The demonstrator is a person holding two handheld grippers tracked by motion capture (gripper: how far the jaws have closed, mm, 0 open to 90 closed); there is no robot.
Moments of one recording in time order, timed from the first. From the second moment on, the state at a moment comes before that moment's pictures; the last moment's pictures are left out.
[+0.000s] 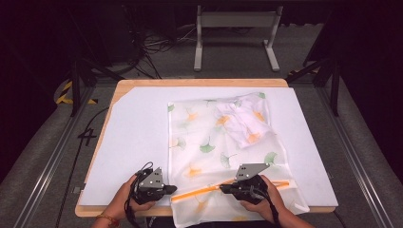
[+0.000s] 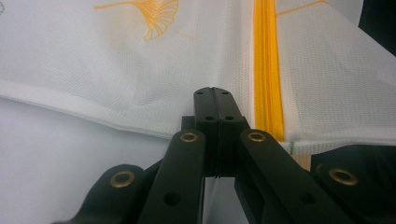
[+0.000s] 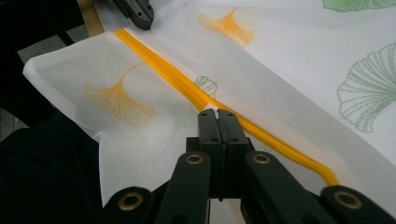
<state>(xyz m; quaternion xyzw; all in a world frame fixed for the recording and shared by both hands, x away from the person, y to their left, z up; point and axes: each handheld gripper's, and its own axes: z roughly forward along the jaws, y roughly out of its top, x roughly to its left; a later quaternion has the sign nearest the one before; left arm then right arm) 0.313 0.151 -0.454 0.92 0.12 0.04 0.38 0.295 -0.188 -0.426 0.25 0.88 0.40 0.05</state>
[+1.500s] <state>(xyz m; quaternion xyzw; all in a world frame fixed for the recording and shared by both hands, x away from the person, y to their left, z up) 0.313 0.151 -0.454 0.92 0.13 0.04 0.38 0.292 -0.240 -0.426 0.29 0.87 0.39 0.06</state>
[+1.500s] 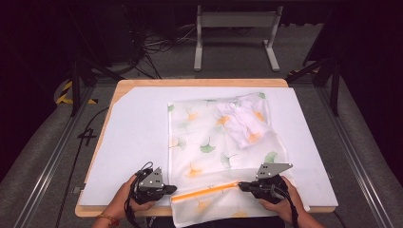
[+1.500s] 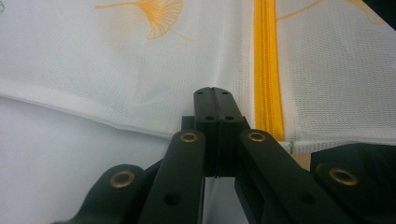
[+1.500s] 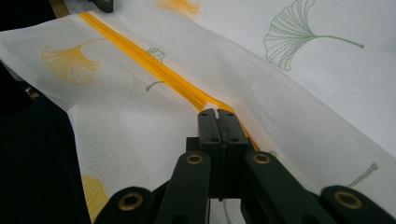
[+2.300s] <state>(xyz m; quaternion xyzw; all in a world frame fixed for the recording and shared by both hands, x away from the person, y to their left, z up) 0.313 0.151 -0.454 0.91 0.13 0.04 0.38 0.291 -0.262 -0.426 0.32 0.86 0.39 0.07</state>
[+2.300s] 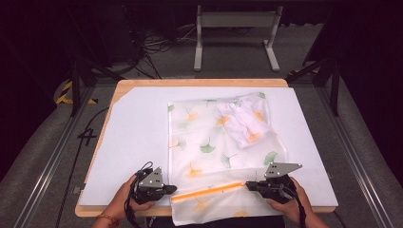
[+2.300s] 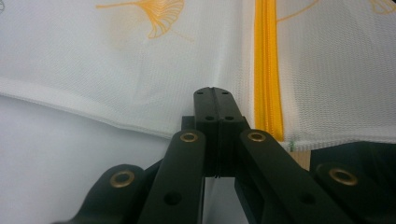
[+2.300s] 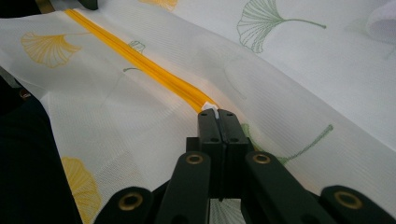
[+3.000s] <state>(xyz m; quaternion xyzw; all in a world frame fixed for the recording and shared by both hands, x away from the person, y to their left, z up) 0.313 0.150 -0.454 0.92 0.13 0.04 0.38 0.287 -0.277 -0.423 0.33 0.86 0.39 0.07</state>
